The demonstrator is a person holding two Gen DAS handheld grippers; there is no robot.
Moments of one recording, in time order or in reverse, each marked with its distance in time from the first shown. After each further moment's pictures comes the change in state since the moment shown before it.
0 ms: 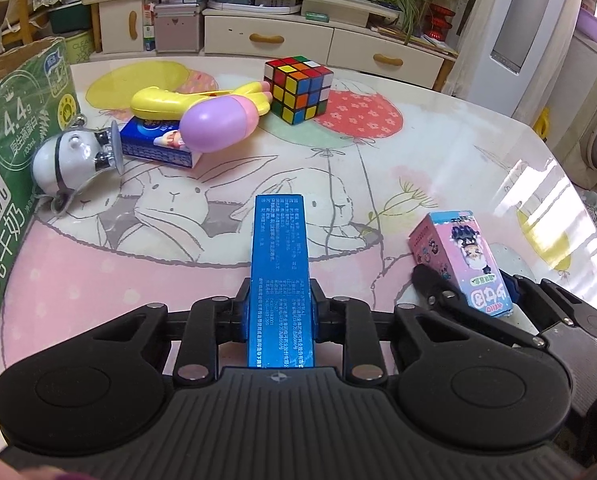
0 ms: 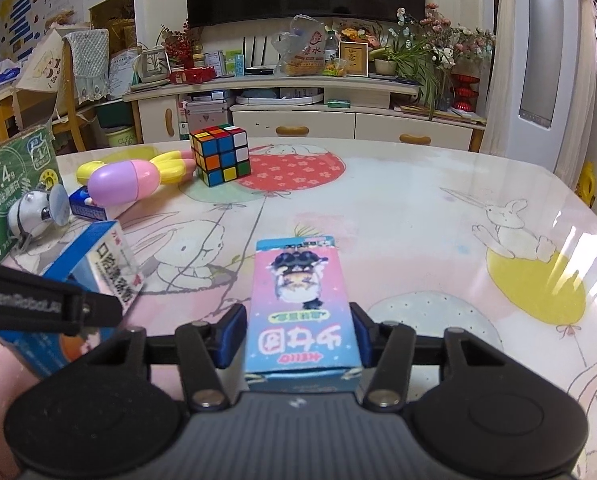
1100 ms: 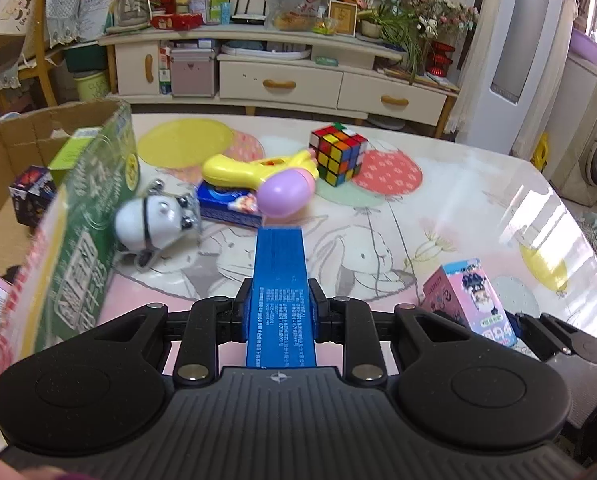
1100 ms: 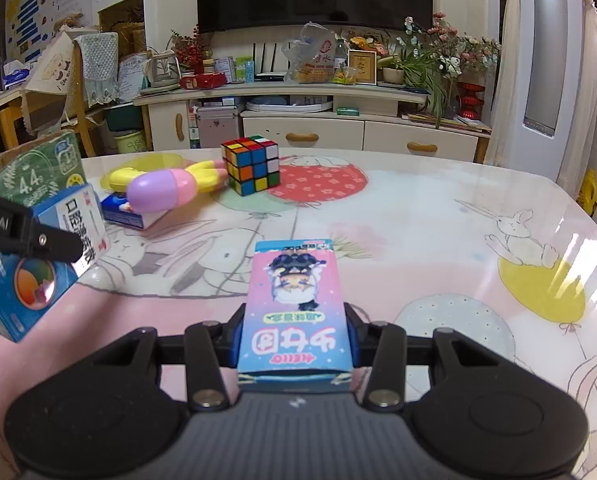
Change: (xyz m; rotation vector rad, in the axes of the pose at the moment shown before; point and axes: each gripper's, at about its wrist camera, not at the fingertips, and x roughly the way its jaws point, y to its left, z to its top) left arm -0.057 0.042 0.011 0.023 -0.131 0.028; right arm -0.024 0.031 0.003 0.004 -0.015 0.028
